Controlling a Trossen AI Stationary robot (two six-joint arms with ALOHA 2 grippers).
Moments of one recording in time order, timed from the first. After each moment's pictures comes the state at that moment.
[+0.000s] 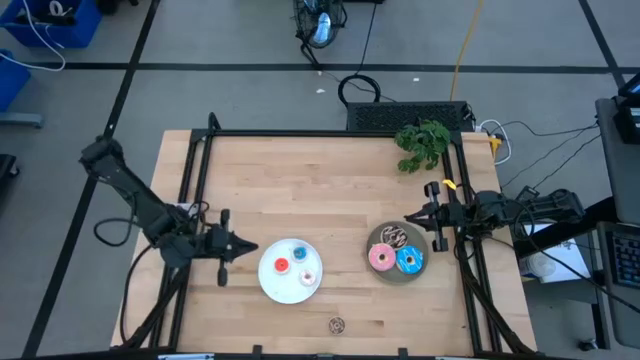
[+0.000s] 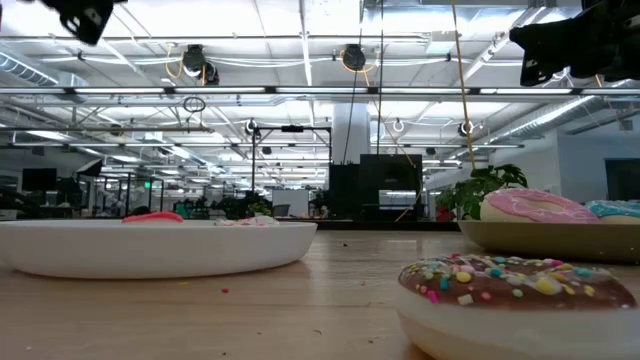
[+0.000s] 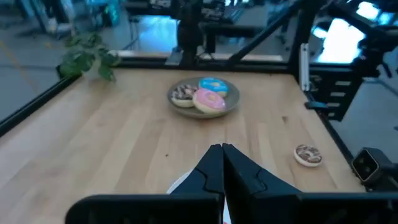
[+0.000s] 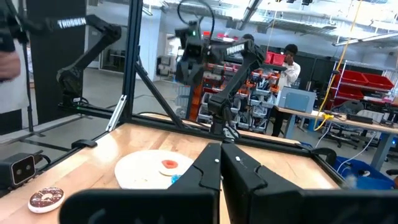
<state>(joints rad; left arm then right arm) -0.77 0.88 0.55 -0.02 -0.79 -0.32 0.14 0.15 0.09 0.19 0.02 -0.15</state>
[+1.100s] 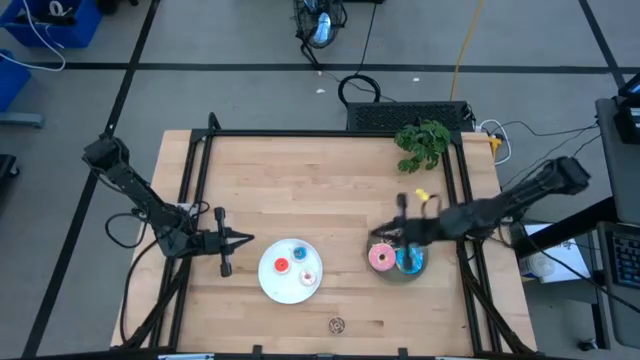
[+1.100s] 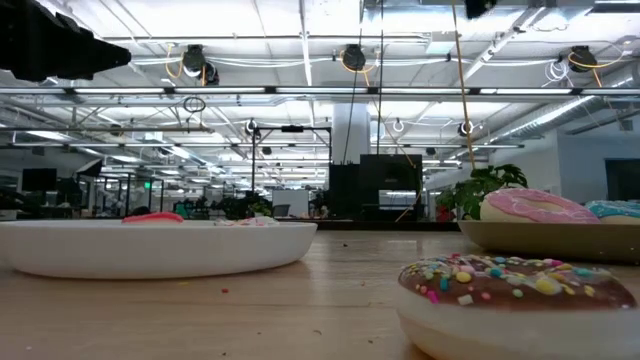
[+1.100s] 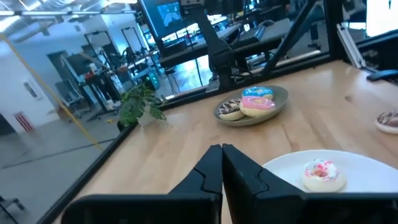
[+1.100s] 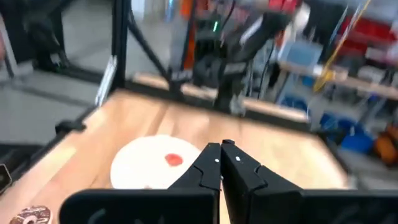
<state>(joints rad) -0.83 0.87 0.12 0.68 -0.97 0.25 0.41 0.99 0.61 0.24 0.37 -0.15</state>
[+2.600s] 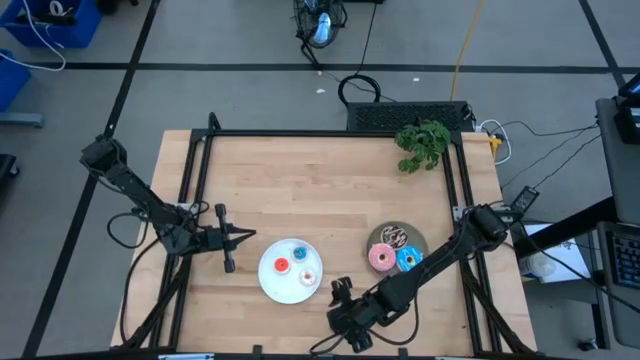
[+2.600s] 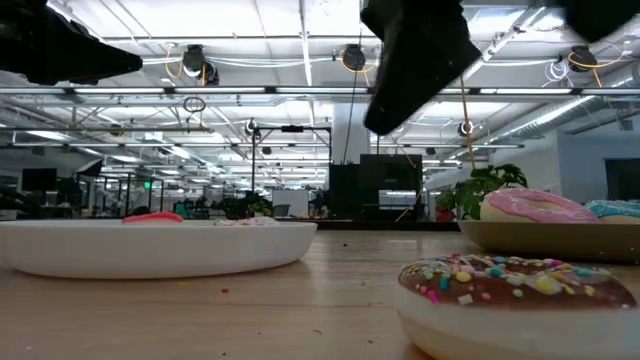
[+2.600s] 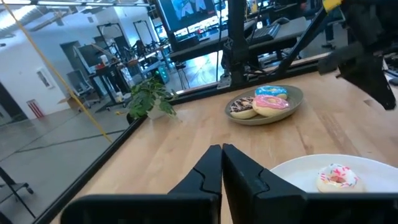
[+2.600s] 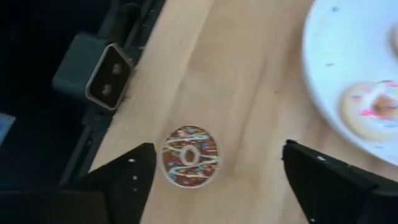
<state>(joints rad) -0.77 0.87 0.12 0.68 -0.97 0.22 0.61 2.01 1.49 -0.45 0.15 0.24</state>
